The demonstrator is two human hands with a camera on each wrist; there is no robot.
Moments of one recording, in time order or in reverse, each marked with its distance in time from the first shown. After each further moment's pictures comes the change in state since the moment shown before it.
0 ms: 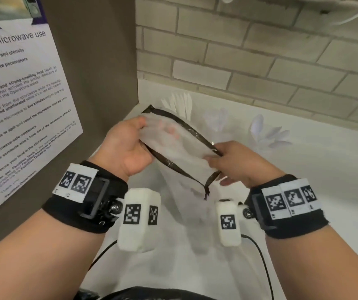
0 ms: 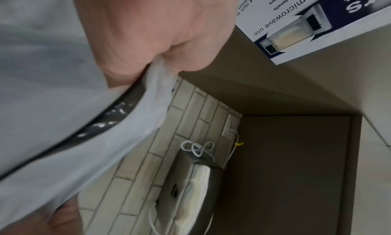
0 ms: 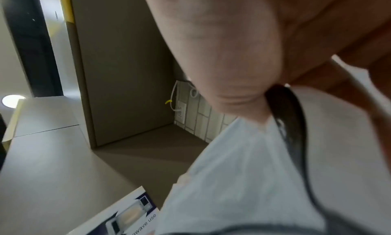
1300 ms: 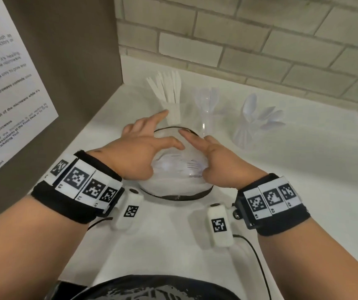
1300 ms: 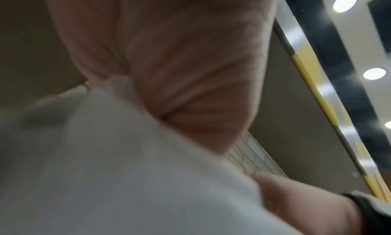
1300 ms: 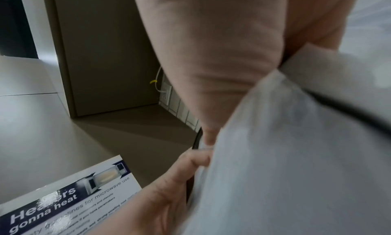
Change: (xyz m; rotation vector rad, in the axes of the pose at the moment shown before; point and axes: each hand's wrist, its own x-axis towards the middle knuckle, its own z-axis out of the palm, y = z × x) left_hand 0.022 -0.034 -0.027 2.138 -0.445 0.374; right_hand 0.008 0.044 0.013 -0.392 -0.179 -0.278
